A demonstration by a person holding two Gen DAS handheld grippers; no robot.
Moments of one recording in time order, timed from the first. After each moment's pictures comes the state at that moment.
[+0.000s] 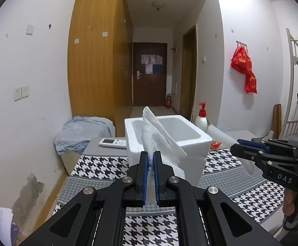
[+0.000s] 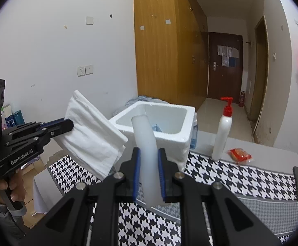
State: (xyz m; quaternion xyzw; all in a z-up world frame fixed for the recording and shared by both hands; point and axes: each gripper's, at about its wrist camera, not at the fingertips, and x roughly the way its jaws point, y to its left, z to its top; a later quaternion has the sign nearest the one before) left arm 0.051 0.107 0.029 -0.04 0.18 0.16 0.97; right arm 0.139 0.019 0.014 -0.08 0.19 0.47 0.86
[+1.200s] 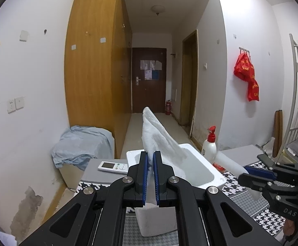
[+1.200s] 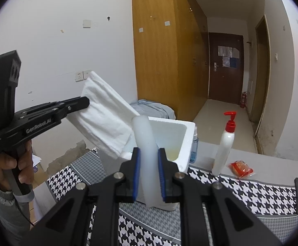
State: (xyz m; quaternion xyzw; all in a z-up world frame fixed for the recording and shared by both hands) left arm 0.107 0.144 0.067 -0.04 0.16 0.15 0.97; right arm 0.171 0.037 0.036 -0.07 0.19 0.47 0.86
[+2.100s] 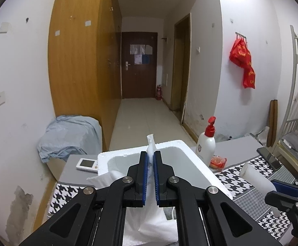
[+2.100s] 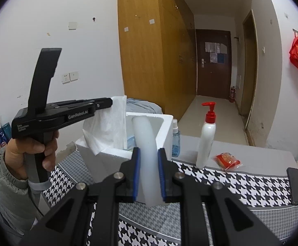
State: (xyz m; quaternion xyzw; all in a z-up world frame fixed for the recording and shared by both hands) left arm 0.185 0.151 0.049 -0.04 0.22 0.12 0.97; right arm 0.190 0.012 0.028 -0.06 0.20 0.44 0.87
